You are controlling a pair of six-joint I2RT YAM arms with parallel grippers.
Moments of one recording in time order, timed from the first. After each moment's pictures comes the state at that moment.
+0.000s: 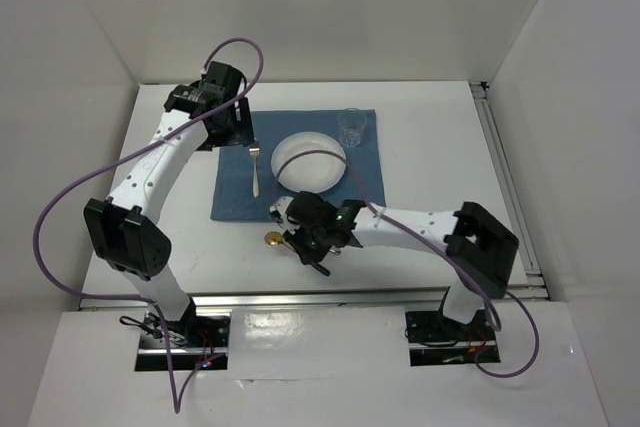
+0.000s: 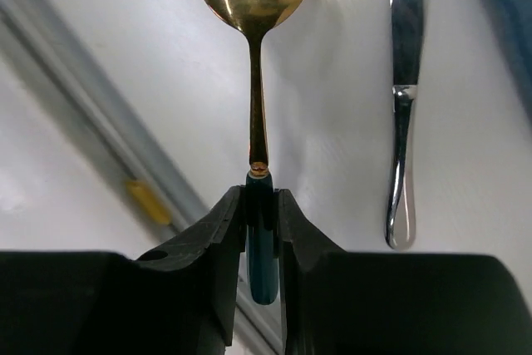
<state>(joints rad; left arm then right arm) -0.30 1.70 1.78 -1.12 -0.30 -0.46 1.06 1.68 1.07 -0.45 -0.09 0.14</state>
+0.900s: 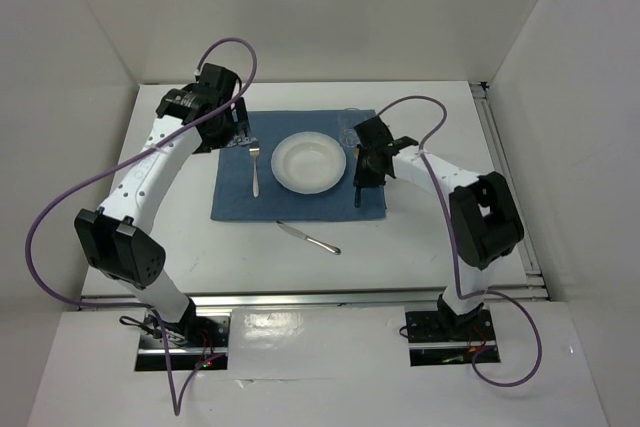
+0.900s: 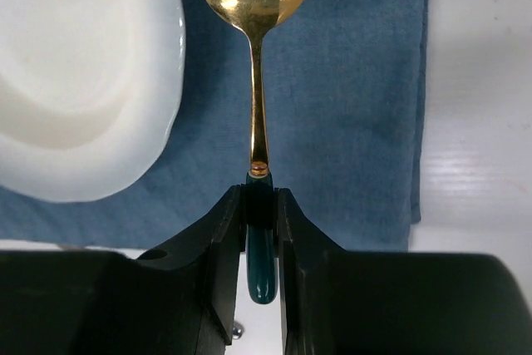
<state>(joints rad) -0.30 1.64 1.75 -1.11 -0.29 -0.49 0.46 1.74 1.23 -0.51 0.10 0.61</state>
